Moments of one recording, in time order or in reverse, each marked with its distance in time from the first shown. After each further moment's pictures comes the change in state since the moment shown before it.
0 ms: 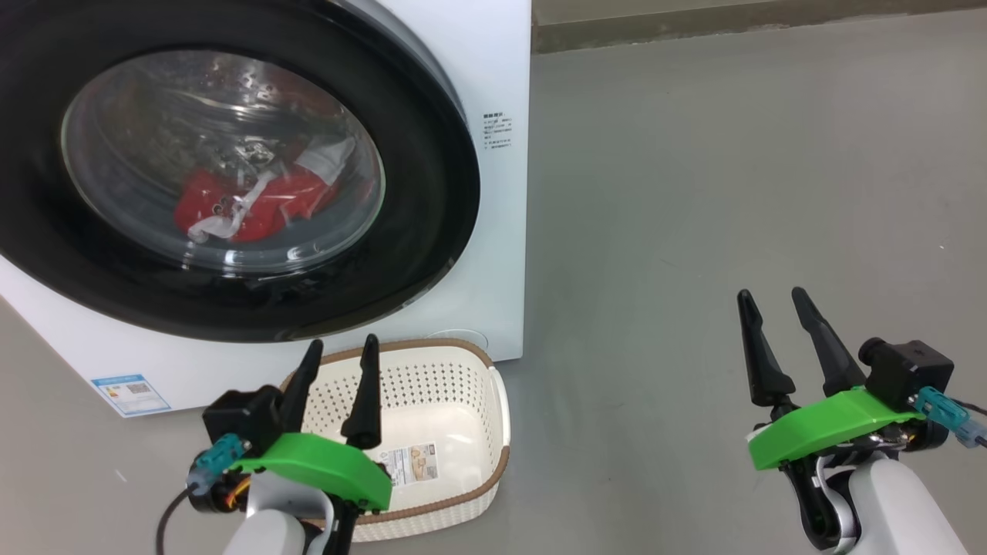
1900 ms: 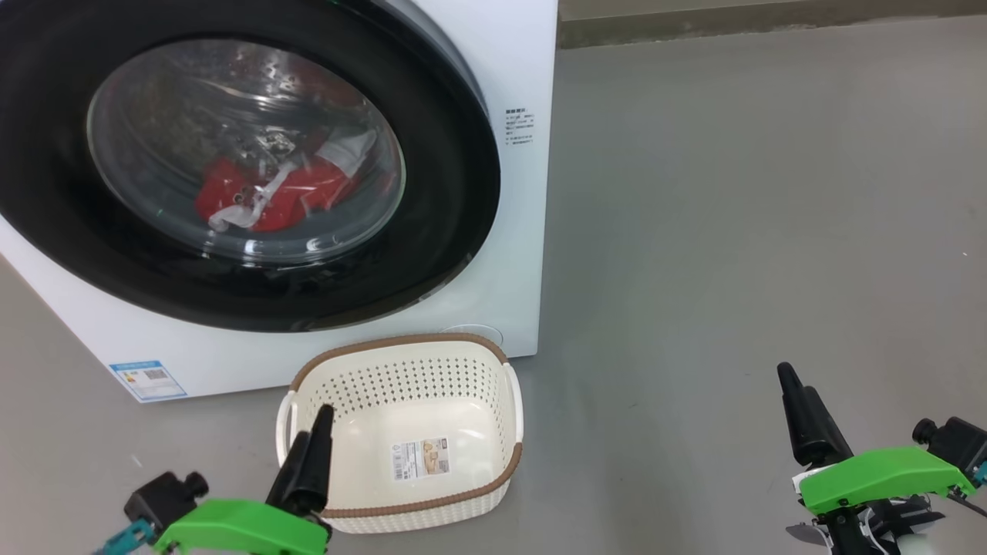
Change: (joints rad) left arm 0.180 -0.009 0.145 -0.065 -0.618 -0.104 0.159; right arm 0.126 0.017 -0.069 0.030 0.637 0.000 0.161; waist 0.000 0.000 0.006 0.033
